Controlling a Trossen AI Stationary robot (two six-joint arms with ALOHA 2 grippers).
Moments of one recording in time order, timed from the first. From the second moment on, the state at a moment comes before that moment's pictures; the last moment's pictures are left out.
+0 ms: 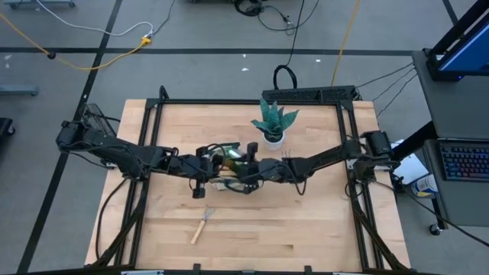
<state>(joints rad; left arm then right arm) -0.18 1.20 0.70 -0.20 -0.16 -0.06 0.14 1.81 1.06 0.47 0.41 -0.46</state>
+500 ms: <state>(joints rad) -0.18 1.20 0.70 -0.20 -0.16 -0.22 0.22 1.59 1.05 0.23 0.51 -0.27</state>
